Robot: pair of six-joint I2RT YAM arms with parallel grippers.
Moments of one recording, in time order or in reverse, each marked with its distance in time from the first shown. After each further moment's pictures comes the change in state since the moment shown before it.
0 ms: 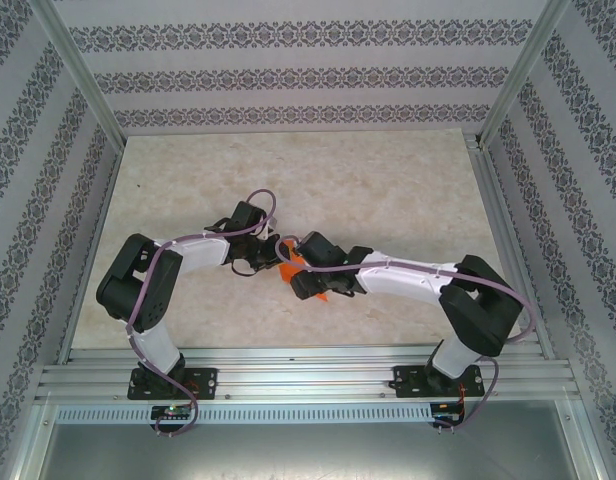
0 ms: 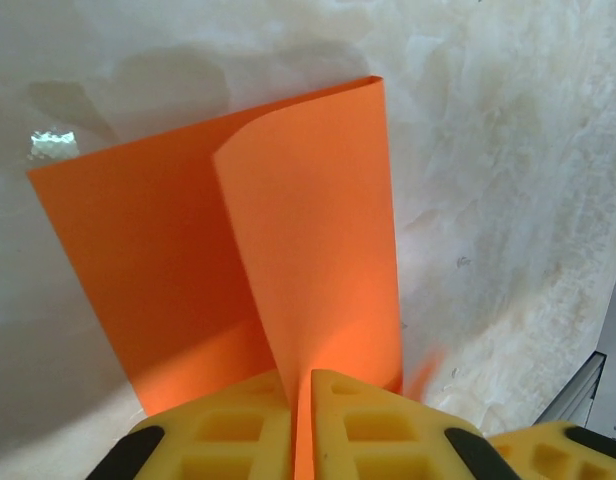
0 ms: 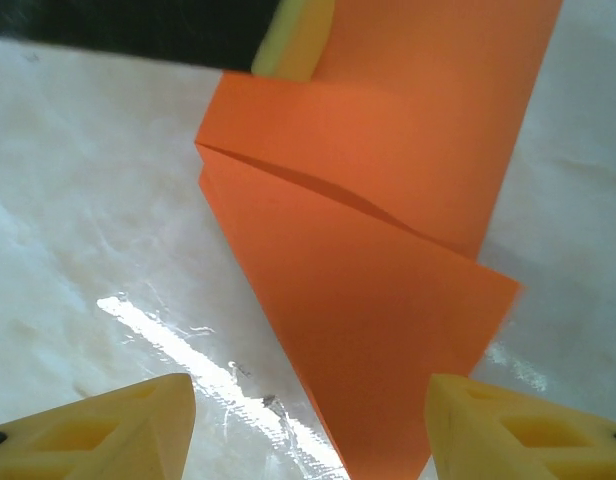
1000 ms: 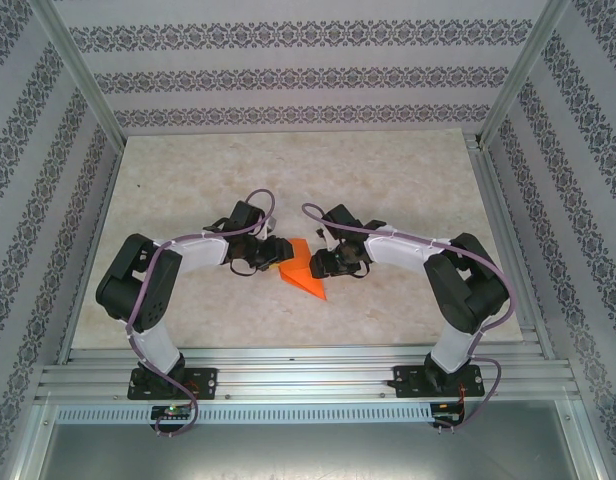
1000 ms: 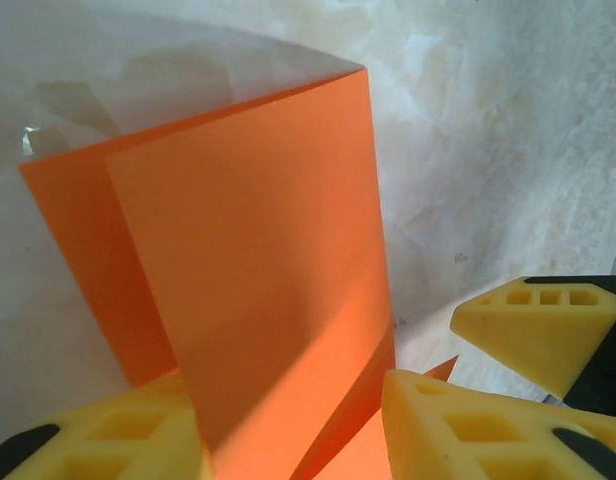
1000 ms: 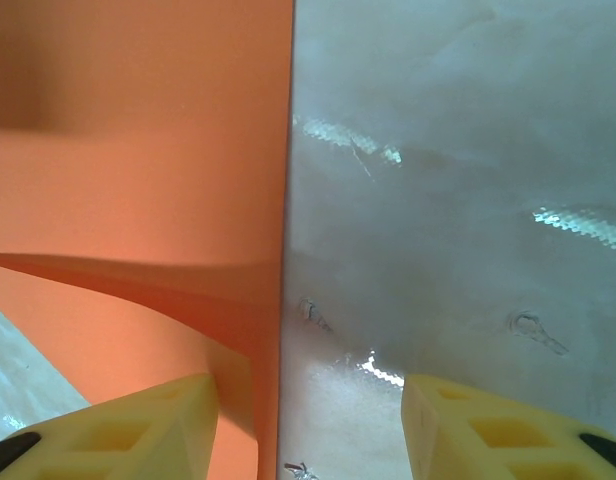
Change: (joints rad) left arm 0.011 0.000 -0.003 0.000 0.018 0.003; right arm -0.286 0.098 0.074 -0.087 -0.298 0.057
